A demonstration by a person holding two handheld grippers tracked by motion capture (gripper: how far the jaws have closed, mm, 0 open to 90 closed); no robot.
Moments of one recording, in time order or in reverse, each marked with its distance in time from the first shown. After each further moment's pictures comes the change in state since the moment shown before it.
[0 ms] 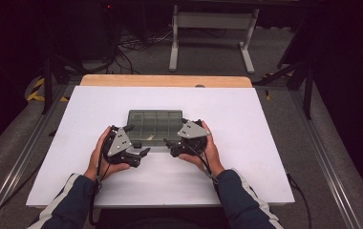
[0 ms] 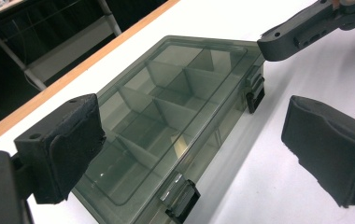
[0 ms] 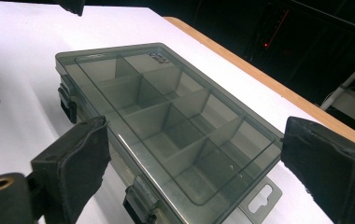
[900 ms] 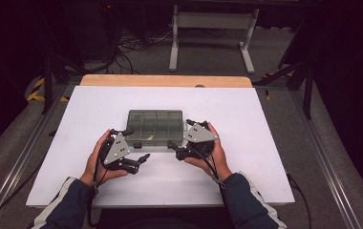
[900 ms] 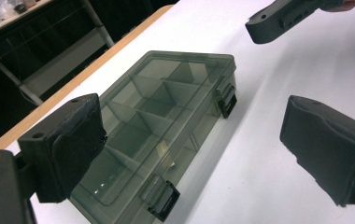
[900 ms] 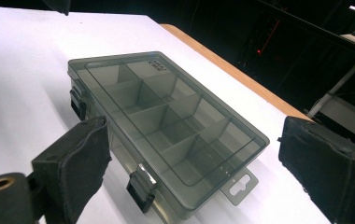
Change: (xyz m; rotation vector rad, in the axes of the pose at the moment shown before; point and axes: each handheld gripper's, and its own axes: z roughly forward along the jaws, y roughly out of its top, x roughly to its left) left arm -0.014 0.009 -0.020 -0.020 -0.027 0.059; right arm 0.001 0.007 -0.030 -0.015 -0.023 -0.024
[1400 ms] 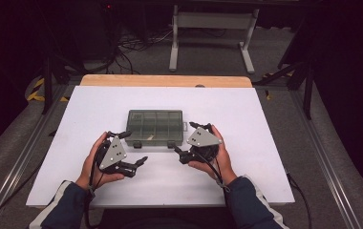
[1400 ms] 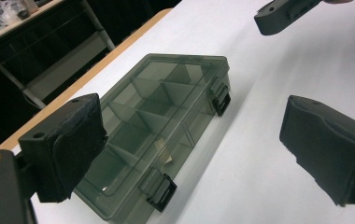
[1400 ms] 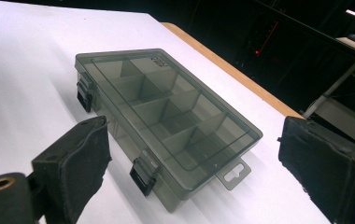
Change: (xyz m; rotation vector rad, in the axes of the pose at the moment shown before) left arm -0.005 0.000 -0.014 -0.010 0.001 0.011; right arm 0.002 -0.001 -0.017 0.004 -0.005 -0.028
